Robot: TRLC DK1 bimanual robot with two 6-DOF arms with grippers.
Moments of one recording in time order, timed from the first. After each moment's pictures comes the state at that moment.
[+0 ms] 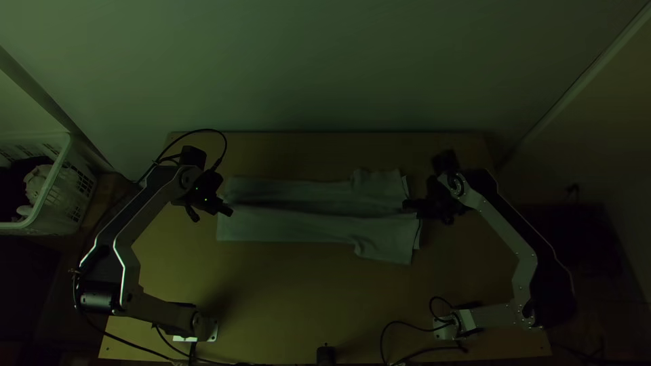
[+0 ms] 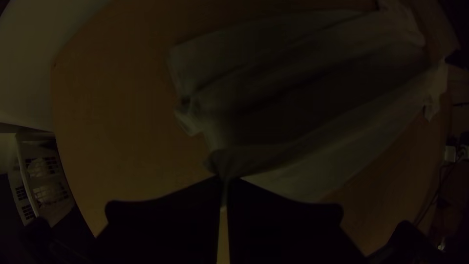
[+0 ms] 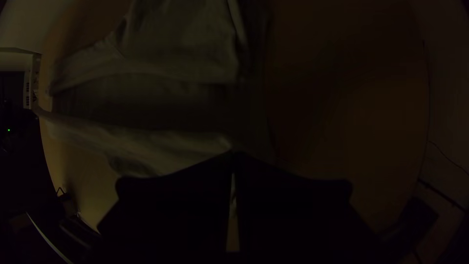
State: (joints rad) left arm -0.03 1.55 1.26 -0.93 -0.03 0.39; right arm 0.23 1.53 1.21 -1.03 -0.13 0.25
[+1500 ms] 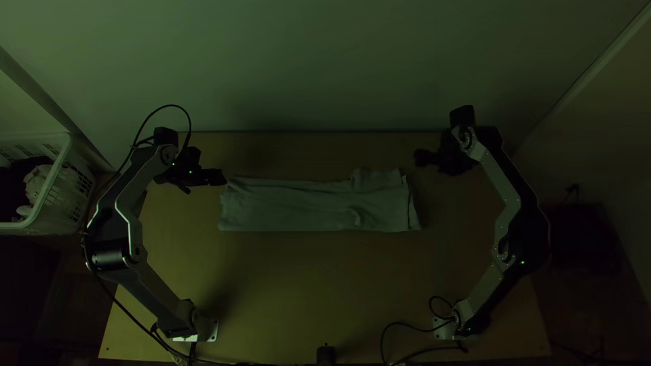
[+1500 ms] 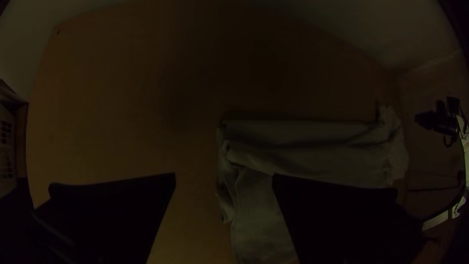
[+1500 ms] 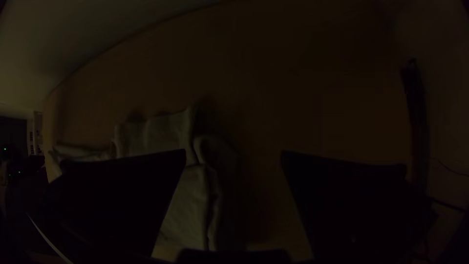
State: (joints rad) left arm 0.18 1.81 1.50 -0.84 0.33 0.20; right arm 0.06 1.89 1.71 -0.97 -0.12 0.21
